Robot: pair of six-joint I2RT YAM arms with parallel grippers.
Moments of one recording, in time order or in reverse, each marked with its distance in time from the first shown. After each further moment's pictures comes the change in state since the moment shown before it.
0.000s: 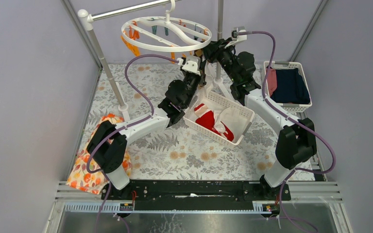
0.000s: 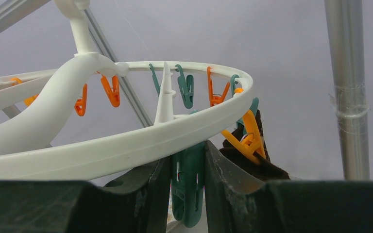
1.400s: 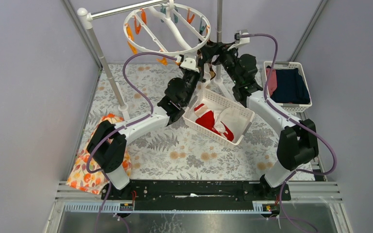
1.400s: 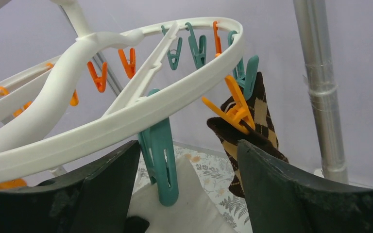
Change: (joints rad) left arm 0.006 0.003 0.031 -0.018 -0.014 -0.025; right arm -0.020 -0.011 -0.044 0.007 0.011 0.002
